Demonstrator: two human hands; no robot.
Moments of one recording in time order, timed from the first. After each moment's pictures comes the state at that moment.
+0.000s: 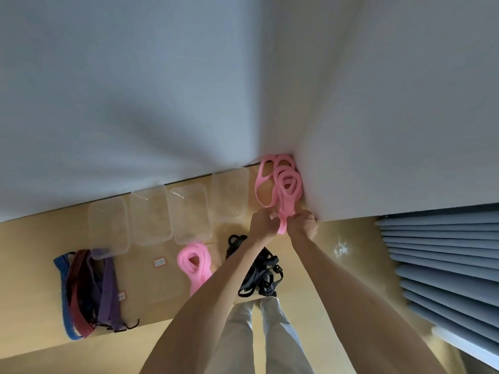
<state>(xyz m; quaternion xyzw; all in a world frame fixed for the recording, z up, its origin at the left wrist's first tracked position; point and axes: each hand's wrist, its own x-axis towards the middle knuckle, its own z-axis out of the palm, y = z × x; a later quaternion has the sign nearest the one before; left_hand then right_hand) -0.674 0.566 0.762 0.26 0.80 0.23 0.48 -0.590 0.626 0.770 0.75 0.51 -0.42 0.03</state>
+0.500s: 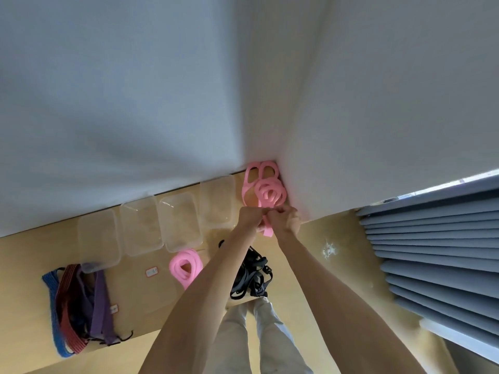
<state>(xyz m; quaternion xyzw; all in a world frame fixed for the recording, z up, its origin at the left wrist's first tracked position) -0.683 0.594 0.787 -0.10 0.72 0.38 0.58 -0.600 0.621 0.809 0.71 0.51 -0.48 -0.06</state>
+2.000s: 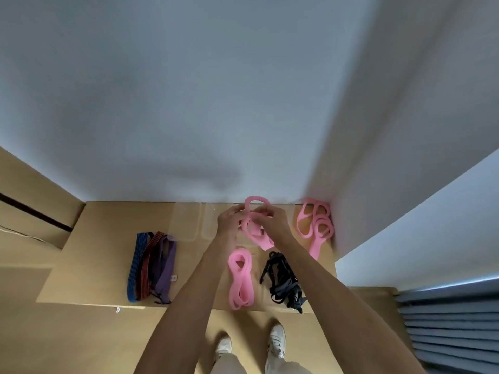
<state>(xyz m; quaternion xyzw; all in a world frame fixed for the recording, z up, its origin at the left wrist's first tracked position) -0.783 0.390 0.929 -0.07 0.66 0.64 0.38 -0.692 0.487 0.931 0.39 0.64 -0.65 -0.11</state>
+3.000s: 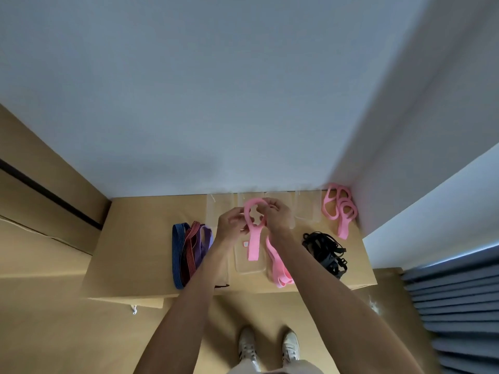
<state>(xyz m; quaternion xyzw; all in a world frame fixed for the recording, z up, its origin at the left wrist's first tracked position) -0.839 0.220 0.932 0.09 0.68 0.62 0.38 -0.761 0.320 0.946 0.48 0.48 -0.69 -0.24</state>
